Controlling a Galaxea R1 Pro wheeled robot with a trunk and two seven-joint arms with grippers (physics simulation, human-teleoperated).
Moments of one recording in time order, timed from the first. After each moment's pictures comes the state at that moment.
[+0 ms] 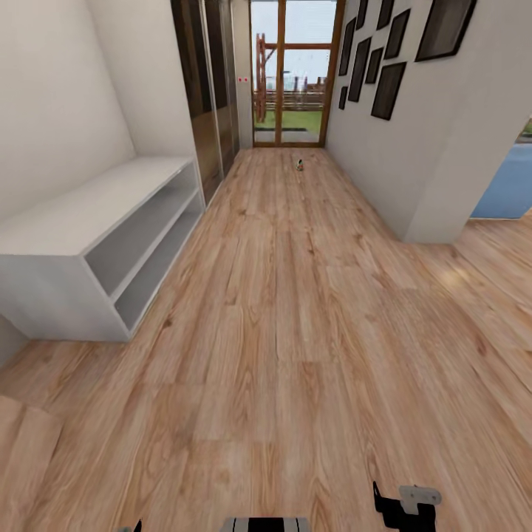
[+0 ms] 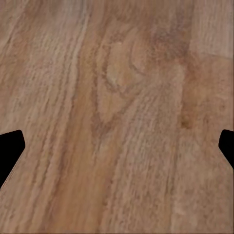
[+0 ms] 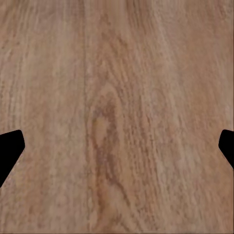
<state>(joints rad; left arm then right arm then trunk) -0.19 0.17 -0.09 -0.27 0.43 -0.62 -0.17 -0.44 -0.10 0.13 -0.03 -0.14 -0.65 -0.12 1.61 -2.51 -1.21</state>
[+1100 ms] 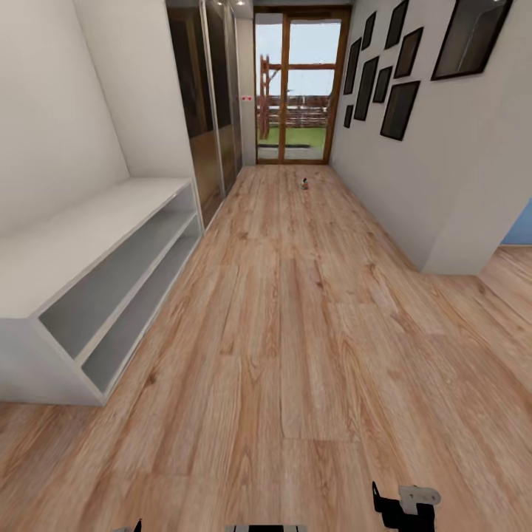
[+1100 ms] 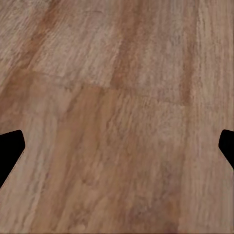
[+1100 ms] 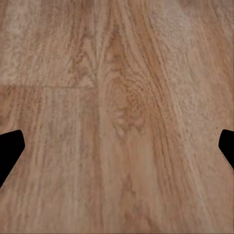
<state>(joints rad) -0.19 0.17 -0.09 -0.27 0.43 -0.62 -0.17 -0.44 -0.10 0.13 -0.03 -0.14 -0.65 -0.12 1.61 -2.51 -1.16</state>
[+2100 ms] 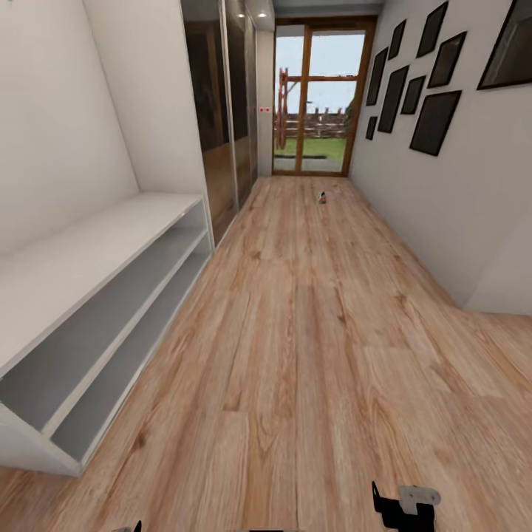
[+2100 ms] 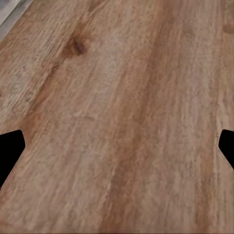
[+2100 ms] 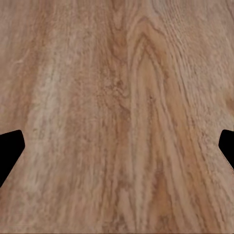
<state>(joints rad) -0.19 0.17 -0.09 -0.27 0.43 -0.62 -0.17 -0.44 -0.10 0.13 -0.03 -0.14 -0.65 -0.12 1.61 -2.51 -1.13</state>
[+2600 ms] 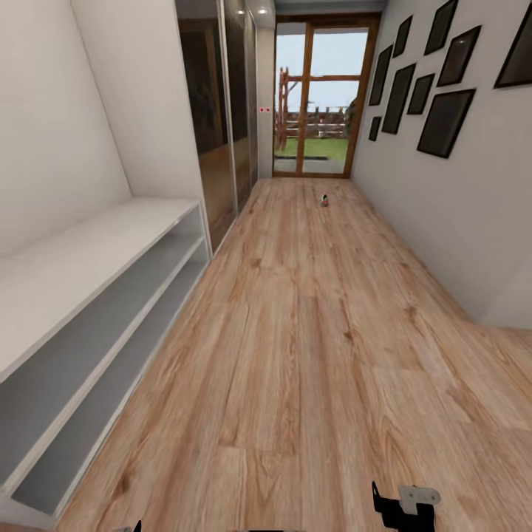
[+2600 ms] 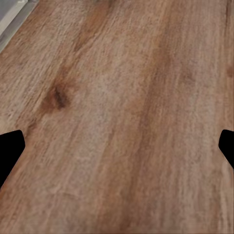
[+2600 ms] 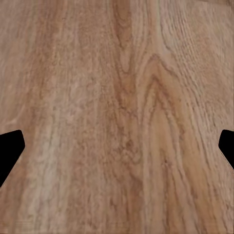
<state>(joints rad) -0.19 0.17 -0.09 -0.27 0.43 -0.62 -0.17 -0.44 -0.10 0.13 -0.03 -0.14 -0.65 -0.12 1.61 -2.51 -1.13</state>
